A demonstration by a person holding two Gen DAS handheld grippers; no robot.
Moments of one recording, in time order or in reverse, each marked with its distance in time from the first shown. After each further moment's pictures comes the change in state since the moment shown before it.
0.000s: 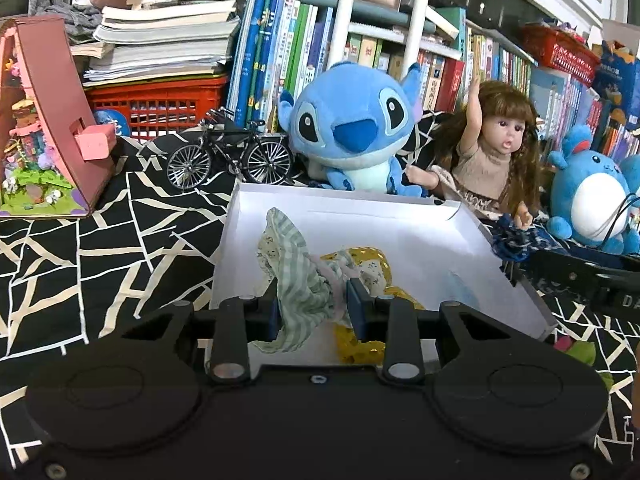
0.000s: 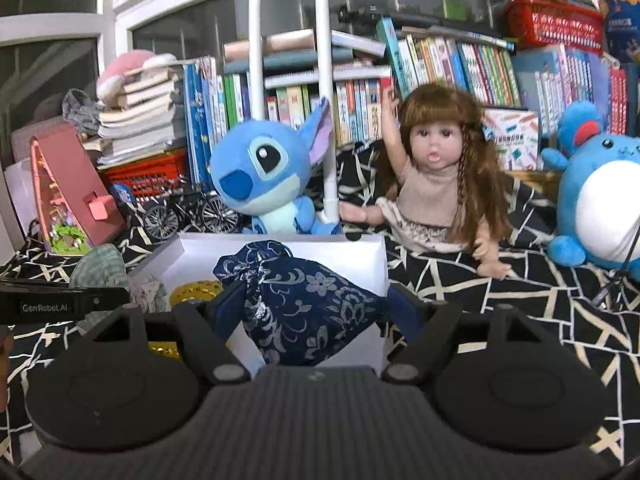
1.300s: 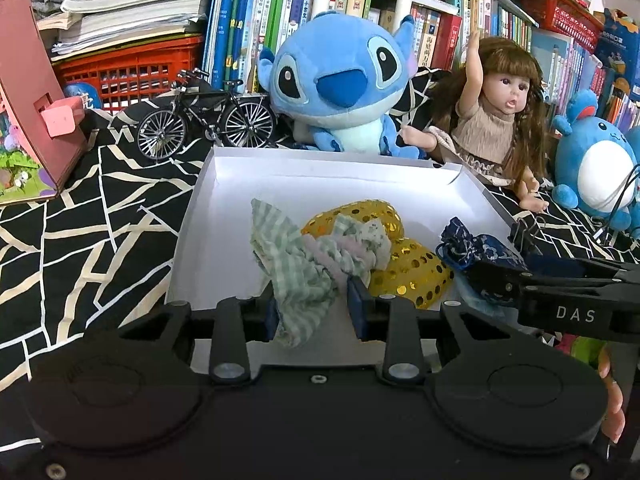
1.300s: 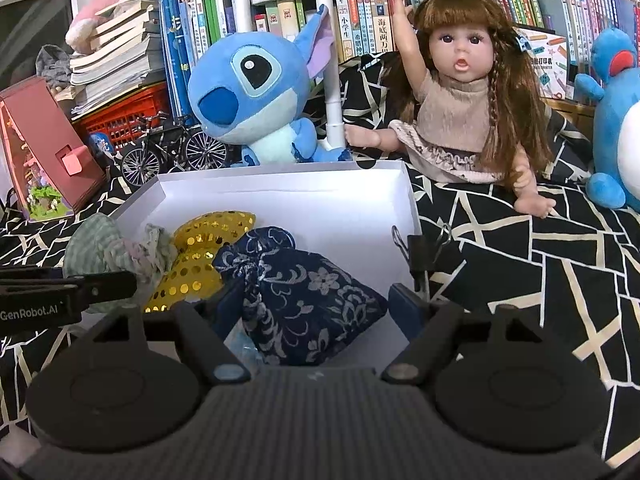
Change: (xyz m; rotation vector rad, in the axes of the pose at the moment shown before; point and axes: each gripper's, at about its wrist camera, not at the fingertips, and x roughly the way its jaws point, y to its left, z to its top) left arm 0.037 -0.012 -0.007 0.025 0.095 -0.012; right arm 0.063 0.005 -0.018 0.039 0.178 0.005
